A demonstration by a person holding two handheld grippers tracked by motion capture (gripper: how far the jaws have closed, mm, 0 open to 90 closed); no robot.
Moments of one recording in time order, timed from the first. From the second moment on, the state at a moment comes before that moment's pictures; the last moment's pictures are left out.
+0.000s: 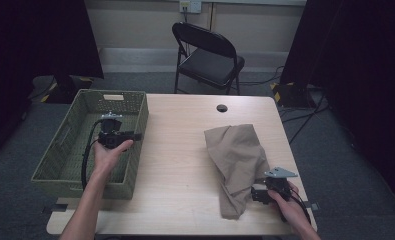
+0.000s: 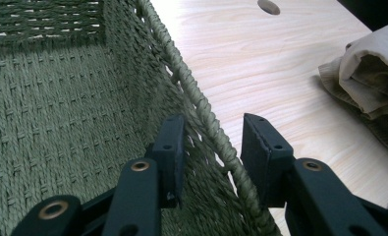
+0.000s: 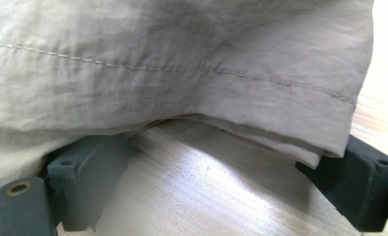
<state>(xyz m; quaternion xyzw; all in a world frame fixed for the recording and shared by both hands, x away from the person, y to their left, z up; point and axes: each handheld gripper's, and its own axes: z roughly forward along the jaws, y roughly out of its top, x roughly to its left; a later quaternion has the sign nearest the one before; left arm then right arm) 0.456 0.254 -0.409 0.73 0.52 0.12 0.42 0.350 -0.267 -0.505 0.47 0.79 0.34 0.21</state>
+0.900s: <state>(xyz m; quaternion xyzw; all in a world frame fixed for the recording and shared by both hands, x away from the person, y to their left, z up) 0.450 0.281 -0.410 0.67 0.58 0.14 0.43 0.350 -0.267 -0.505 0.47 0.79 0.34 0.21</state>
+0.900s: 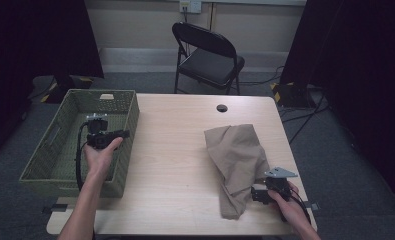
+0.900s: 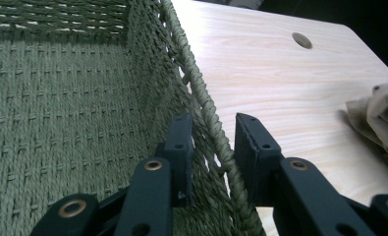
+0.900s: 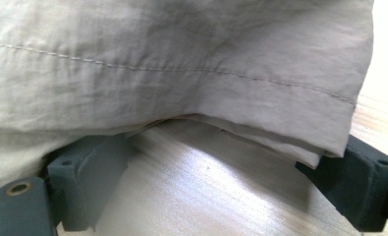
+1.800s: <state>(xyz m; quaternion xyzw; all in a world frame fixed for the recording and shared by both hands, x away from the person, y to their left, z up) 0.440 0.290 -0.406 0.68 0.57 0.15 0.45 0.350 -0.267 -0.505 0.47 0.79 0.34 0.21</state>
